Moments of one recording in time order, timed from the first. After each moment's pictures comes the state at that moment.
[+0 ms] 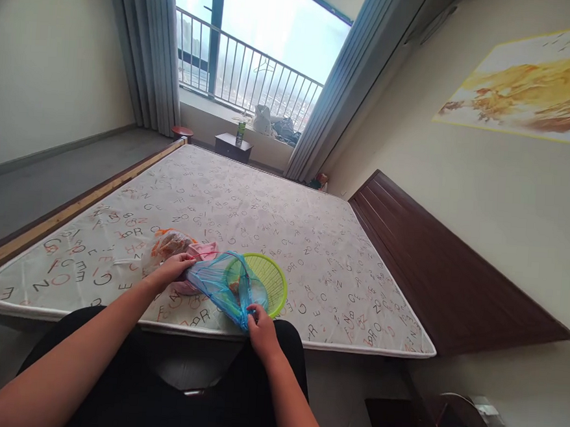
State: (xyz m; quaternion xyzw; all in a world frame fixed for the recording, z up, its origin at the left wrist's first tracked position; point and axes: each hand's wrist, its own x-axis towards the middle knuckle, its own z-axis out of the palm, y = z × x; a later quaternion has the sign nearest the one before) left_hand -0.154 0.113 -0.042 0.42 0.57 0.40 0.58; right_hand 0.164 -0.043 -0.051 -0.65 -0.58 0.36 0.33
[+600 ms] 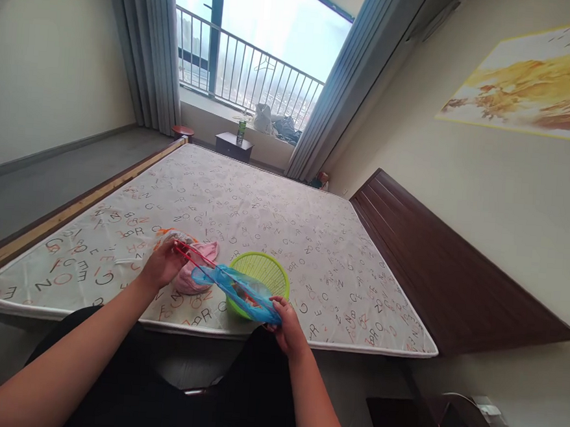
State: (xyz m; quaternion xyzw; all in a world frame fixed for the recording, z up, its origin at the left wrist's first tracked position) left_hand -0.163 0.109 -0.005 0.14 0.32 0.64 0.68; right_hand 0.200 -0.038 -0.010 -0.50 -0.27 0.64 0.51
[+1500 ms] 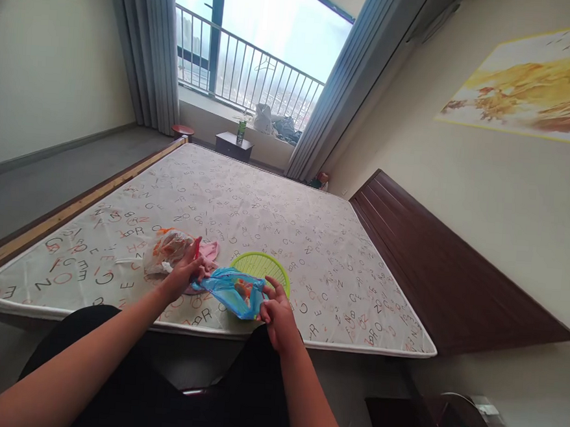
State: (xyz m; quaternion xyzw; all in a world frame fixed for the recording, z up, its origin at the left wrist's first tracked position) left_hand -0.119 0.077 -0.015 0.45 0.30 0.53 0.65; right_hand 0.156 -0.036 0.052 -0.46 -0.34 0.62 0.54
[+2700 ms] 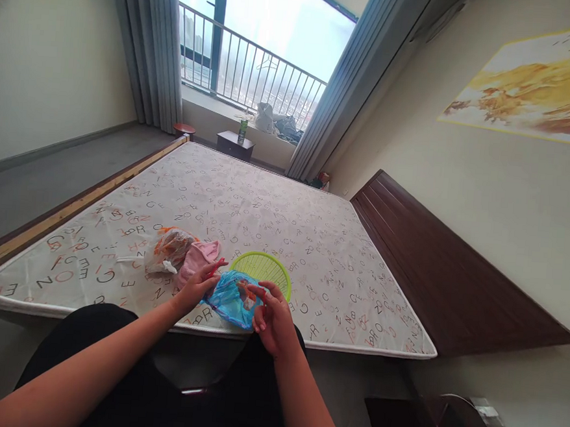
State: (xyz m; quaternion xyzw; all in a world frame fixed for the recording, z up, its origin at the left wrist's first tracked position) left_hand -0.084 0.048 -0.023 0.52 0.34 0.48 0.62; right_hand 0.136 -0.046 0.077 -0.39 -0.32 0.67 0.54
